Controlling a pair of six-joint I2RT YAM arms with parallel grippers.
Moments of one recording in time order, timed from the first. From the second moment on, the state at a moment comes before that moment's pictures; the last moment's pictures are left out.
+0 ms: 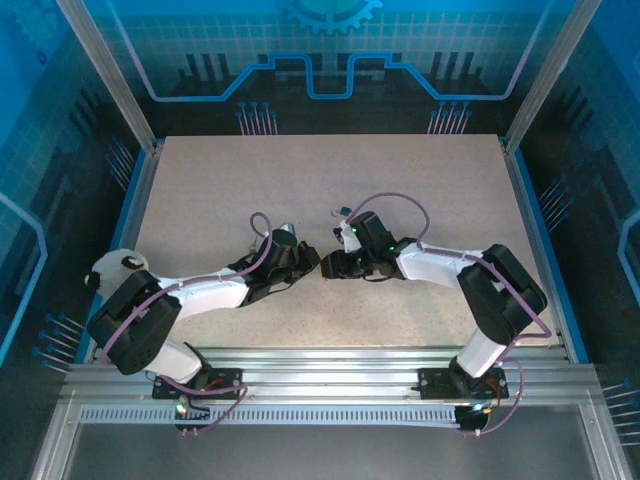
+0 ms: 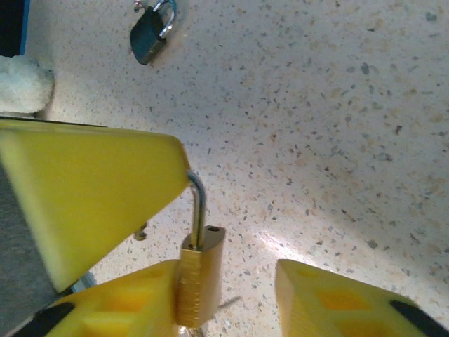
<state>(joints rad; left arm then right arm) -0.66 1.48 0.63 0.22 0.05 -1.17 0.65 1.66 0.88 -0.10 -0.47 0.55</state>
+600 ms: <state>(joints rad) -0.66 1.48 0.63 0.20 0.05 -1.16 0.68 1.66 0.89 -0.11 -0.44 0.55</state>
